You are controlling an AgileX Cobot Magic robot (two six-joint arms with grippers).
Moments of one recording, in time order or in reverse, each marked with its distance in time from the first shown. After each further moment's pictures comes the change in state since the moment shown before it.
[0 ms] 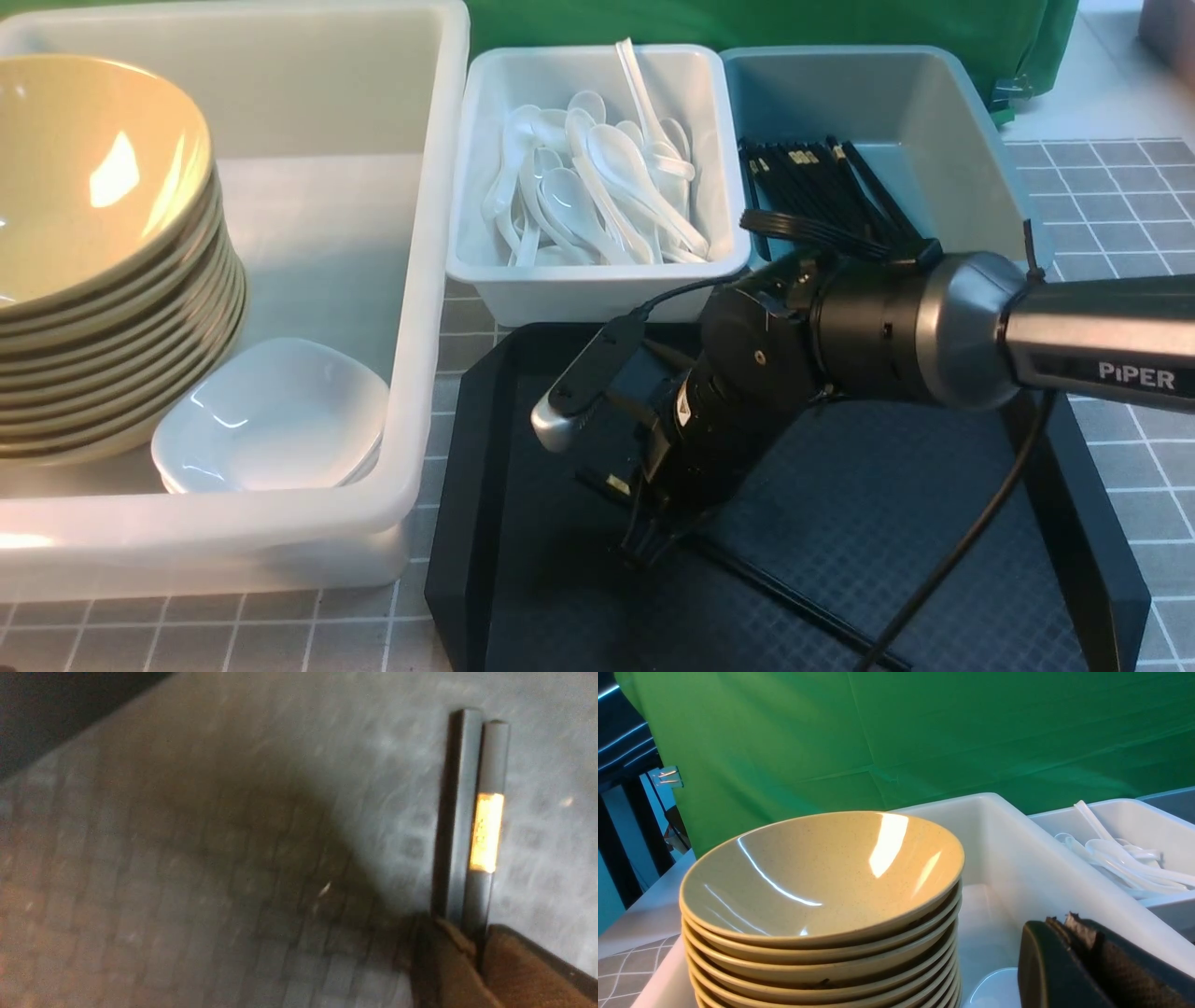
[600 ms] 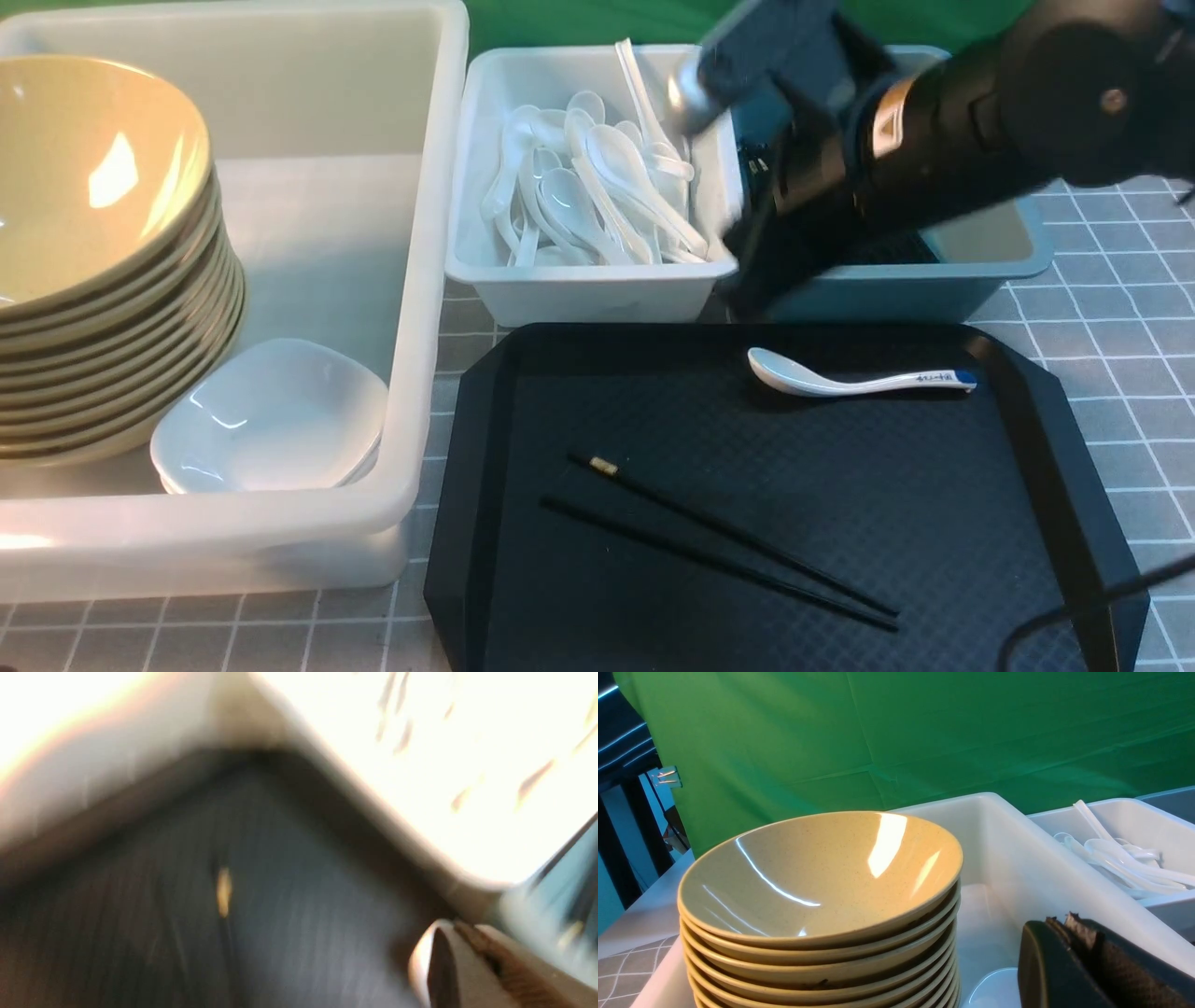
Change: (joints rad) right arm -0.152 -0.326 -0.031 -0.021 0.045 -0.050; left arm 0.000 0.000 0.000 0.000 0.000 0.000
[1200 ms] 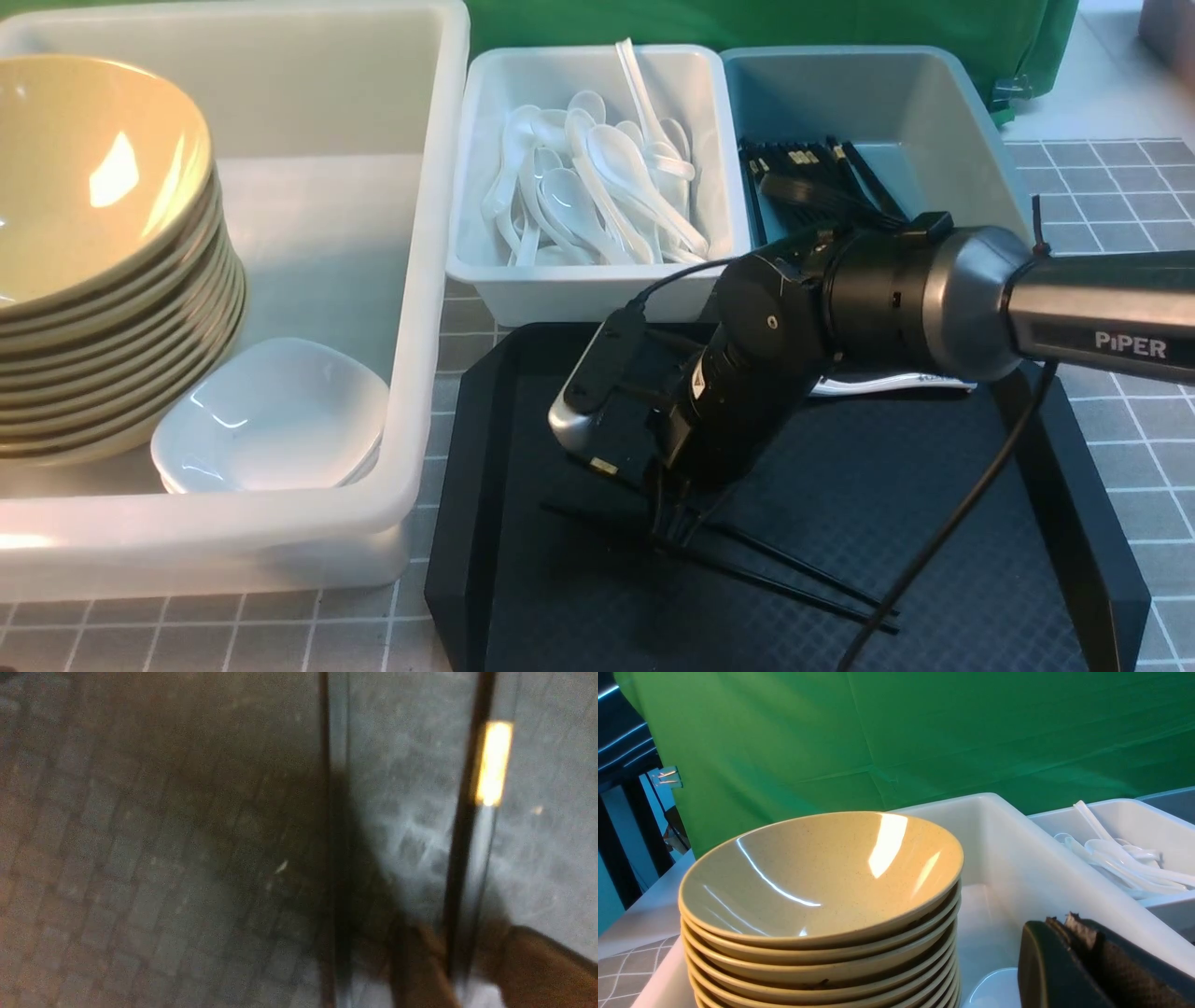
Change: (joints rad) right arm 0.099 0.370 0.000 0.060 -0.043 -0.175; left arm 0.000 0.000 0.000 0.000 -0.001 0.000
